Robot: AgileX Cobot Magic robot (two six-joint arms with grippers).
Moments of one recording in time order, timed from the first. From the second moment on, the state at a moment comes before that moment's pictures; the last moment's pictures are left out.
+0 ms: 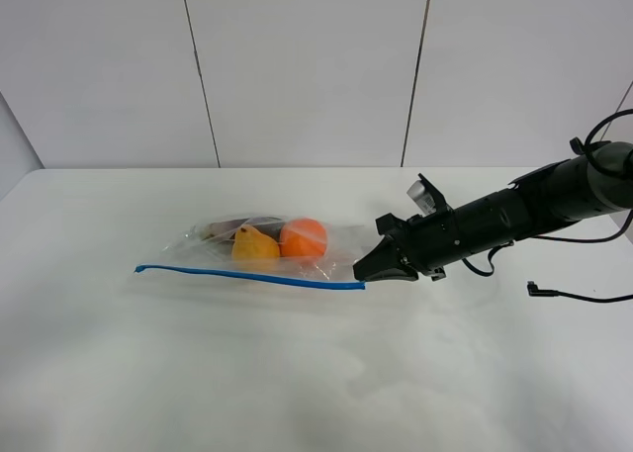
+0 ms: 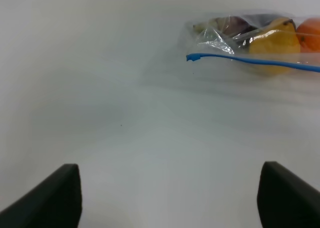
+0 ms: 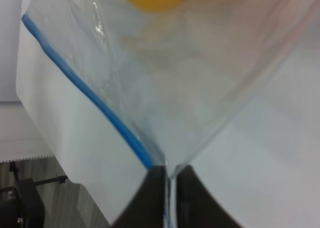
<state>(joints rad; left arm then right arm) 0.01 0.00 -0.49 -0.04 1.06 -0.03 0.14 1.97 -0.99 1.30 0.92 -1.09</state>
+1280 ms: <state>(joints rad) 0.01 0.00 -0.49 -0.04 1.06 -0.03 -0.08 1.87 -1.07 1.01 0.88 -1.00</state>
